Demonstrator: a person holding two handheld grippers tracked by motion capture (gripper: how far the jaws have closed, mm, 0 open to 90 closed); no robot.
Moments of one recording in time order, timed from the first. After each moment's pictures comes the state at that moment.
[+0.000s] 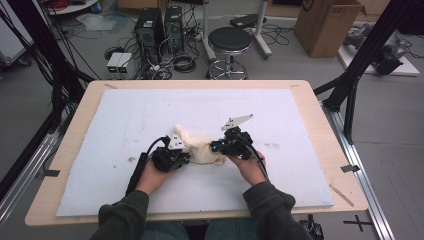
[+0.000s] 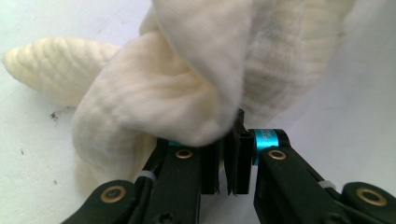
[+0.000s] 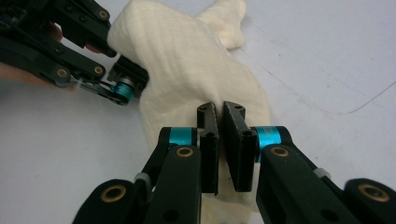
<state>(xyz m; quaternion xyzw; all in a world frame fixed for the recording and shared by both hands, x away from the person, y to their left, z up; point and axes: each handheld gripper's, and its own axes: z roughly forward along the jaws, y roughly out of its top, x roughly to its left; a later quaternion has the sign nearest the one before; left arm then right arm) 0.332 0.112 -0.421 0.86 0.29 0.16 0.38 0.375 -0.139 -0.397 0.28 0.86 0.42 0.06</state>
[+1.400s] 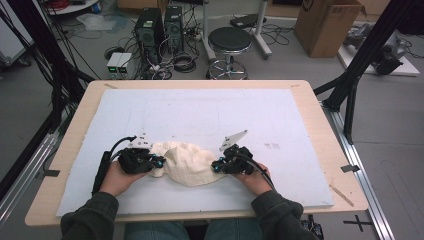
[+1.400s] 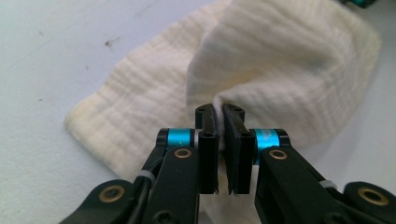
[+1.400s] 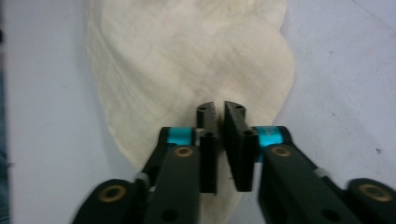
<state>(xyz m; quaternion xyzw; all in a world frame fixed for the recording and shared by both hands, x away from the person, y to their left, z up) 0.317 0.193 -0.405 0.86 0.30 0.10 0.40 0.349 -0.145 -0.425 0.22 0.90 0.37 0.01</state>
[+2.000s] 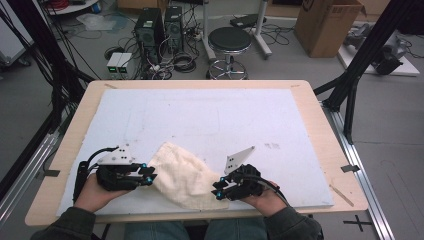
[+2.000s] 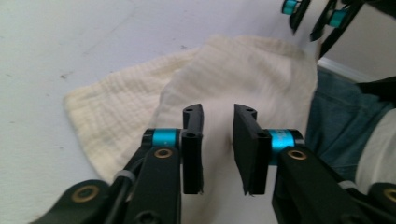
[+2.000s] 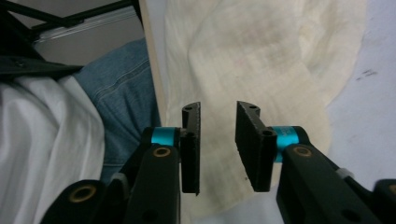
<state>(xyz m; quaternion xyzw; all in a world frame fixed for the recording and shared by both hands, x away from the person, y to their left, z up) 0.268 0.217 -0.374 0.85 0.23 0.06 0.46 0.279 -0.150 -0.393 0.14 0.91 0.38 -0.03</state>
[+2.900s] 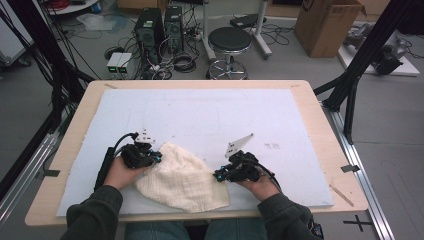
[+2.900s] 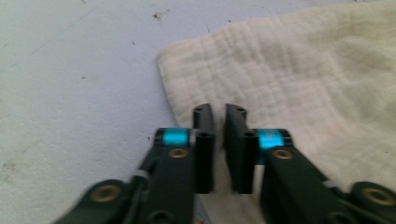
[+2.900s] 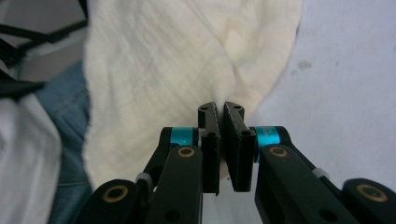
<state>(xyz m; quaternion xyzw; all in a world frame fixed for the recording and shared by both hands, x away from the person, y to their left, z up) 0.346 0.191 -0.427 0.87 0.35 0.13 0.33 0.323 -0.155 -0.409 0.18 0.90 0.39 -0.05</state>
